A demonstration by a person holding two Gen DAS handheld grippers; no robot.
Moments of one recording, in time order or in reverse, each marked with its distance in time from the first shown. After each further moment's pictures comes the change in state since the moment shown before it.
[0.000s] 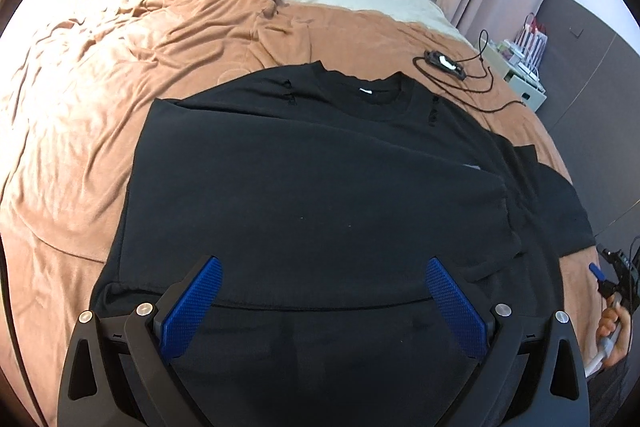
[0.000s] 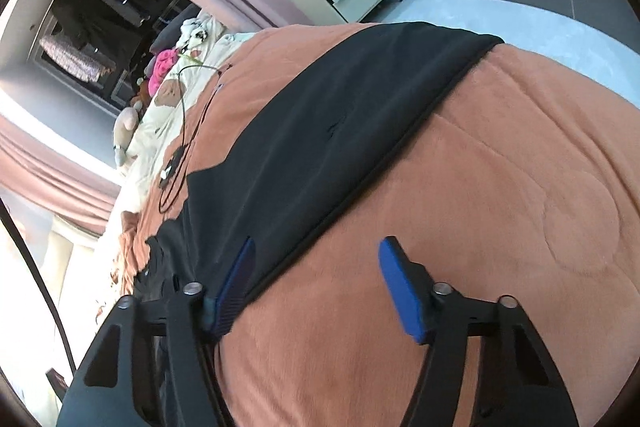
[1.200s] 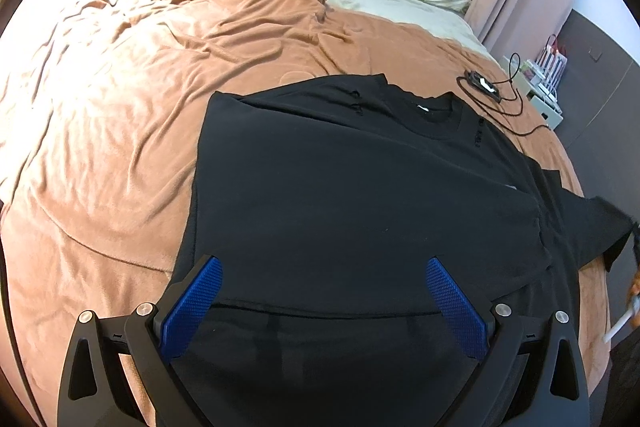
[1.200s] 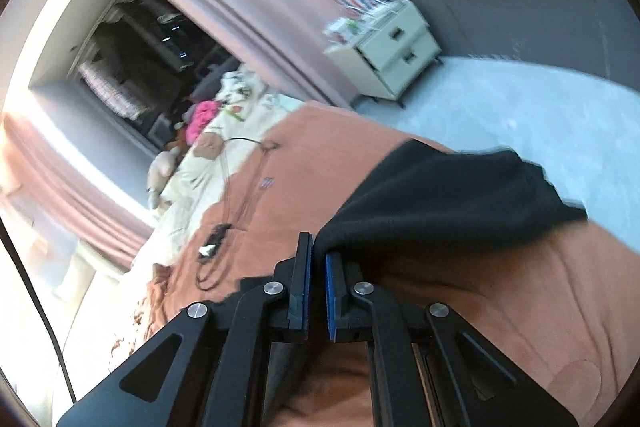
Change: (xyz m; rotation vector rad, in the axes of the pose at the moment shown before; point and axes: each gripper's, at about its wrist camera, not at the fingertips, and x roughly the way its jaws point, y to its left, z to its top) left arm -0.015 0.078 0.002 -0.072 -0.017 0.025; right arm -0.032 0.068 0.007 -0.108 -0.214 0.133
